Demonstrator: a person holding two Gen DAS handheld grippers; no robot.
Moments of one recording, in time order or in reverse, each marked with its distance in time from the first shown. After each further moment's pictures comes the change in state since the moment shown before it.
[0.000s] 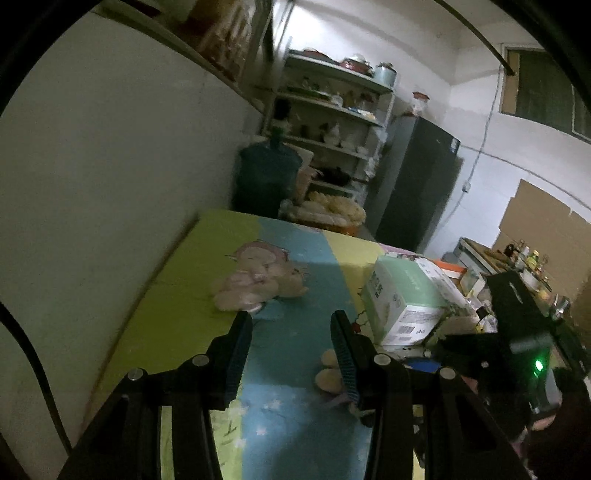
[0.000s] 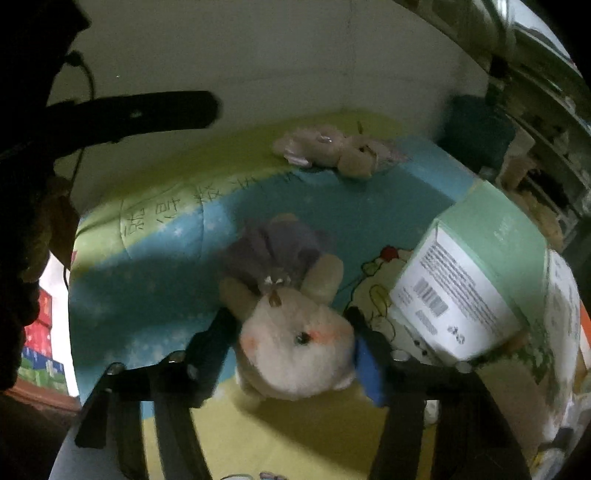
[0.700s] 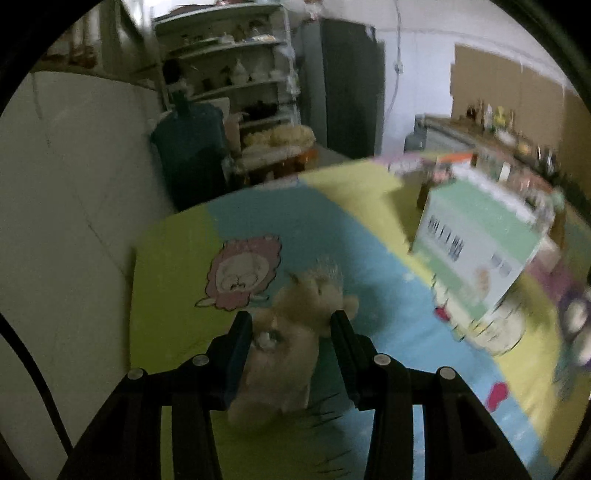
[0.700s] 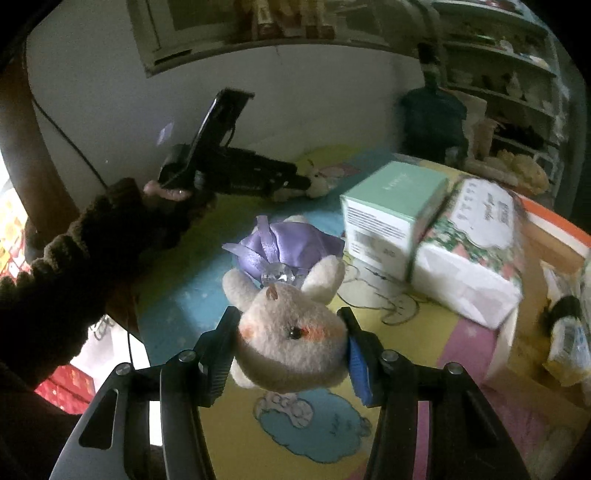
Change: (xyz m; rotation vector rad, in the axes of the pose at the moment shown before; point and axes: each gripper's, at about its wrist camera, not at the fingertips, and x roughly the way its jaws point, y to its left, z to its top) left arm 0.134 0.005 0.044 0.512 0.276 -0.077; right arm -0.094 -0.030 -0.062 0.287 -0.208 0.092
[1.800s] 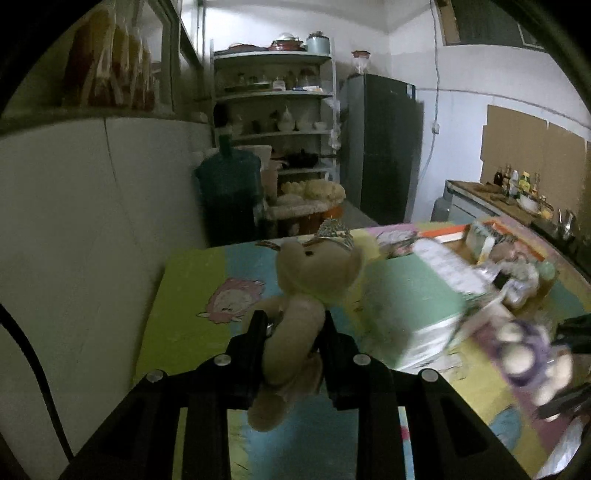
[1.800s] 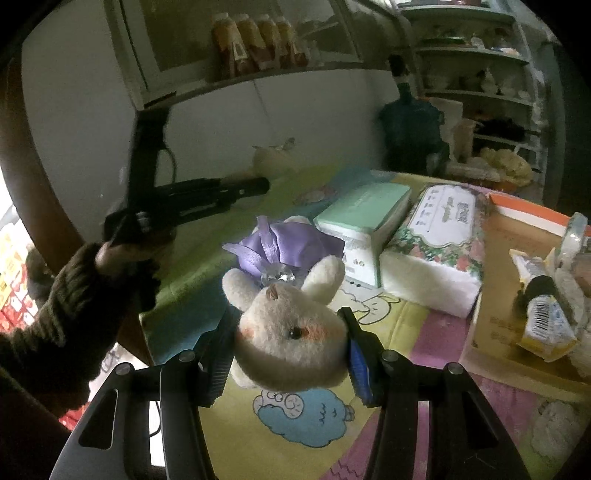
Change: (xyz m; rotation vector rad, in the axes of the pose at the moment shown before) left arm -0.089 -0.067 0.003 -0.212 -0.222 0.128; right arm -0.036 -0.008 -0.010 0.082 -0.103 -0.012
